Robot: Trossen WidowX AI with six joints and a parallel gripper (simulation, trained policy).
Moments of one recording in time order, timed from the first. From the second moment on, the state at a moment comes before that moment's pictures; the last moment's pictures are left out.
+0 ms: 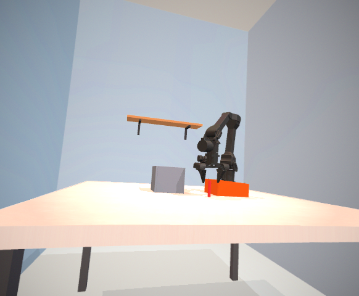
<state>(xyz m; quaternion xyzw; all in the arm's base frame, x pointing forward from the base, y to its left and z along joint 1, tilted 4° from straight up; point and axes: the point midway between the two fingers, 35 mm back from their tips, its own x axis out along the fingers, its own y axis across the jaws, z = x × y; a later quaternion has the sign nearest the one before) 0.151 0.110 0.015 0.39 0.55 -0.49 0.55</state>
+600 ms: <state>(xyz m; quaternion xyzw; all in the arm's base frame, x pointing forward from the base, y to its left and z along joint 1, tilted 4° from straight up) 0.157 0.119 -0.029 0.39 0.55 -0.48 0.56</state>
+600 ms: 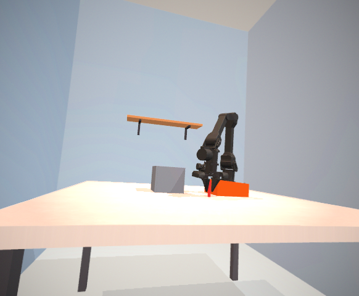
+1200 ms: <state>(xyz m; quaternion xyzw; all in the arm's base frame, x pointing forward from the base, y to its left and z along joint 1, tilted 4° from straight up) 0.179 0.140 -0.018 0.42 0.55 -0.44 0.57</state>
